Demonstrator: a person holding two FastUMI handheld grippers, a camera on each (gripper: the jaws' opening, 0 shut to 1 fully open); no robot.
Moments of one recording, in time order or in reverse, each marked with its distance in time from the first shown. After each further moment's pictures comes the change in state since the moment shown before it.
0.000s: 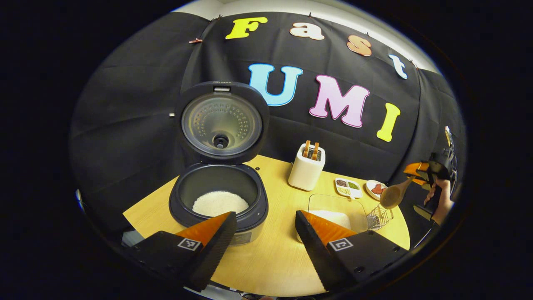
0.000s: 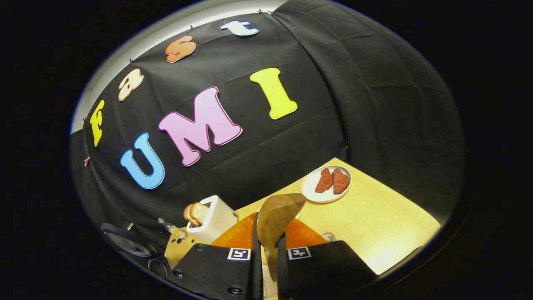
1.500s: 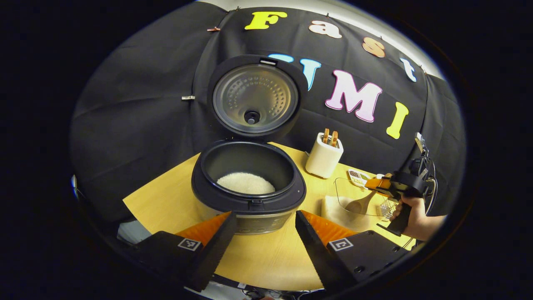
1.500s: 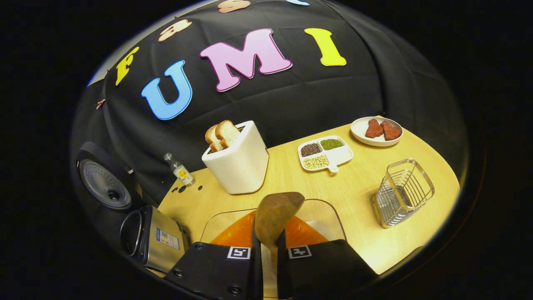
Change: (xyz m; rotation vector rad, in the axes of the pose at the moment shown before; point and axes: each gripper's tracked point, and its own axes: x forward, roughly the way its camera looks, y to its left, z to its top) left arm -0.007 0.070 -0.055 -0.078 0.043 0.014; right arm 0.020 0.076 -0.224 -0.185 0.252 0.096
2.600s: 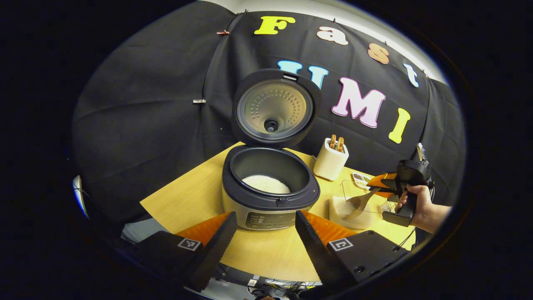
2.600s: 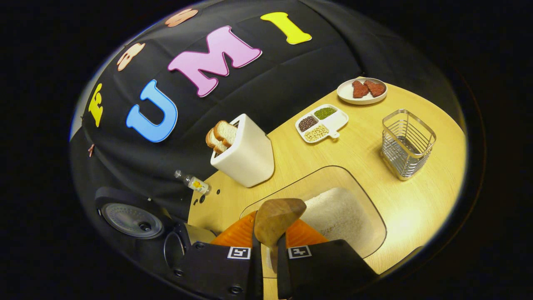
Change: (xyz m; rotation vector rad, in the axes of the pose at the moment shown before) left arm -0.042 0.041 0.018 0.010 -0.030 0.027; right arm -0.031 0.015 0.002 0.346 0.088 -0.013
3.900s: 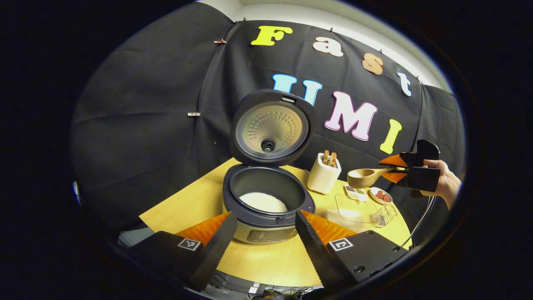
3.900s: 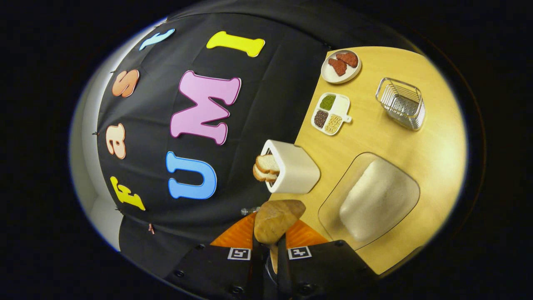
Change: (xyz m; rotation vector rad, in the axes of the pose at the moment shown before) left arm -0.008 0.012 0.041 0.000 -0.102 -0.054; right arm -0.058 0.110 0.068 0.528 0.035 0.240
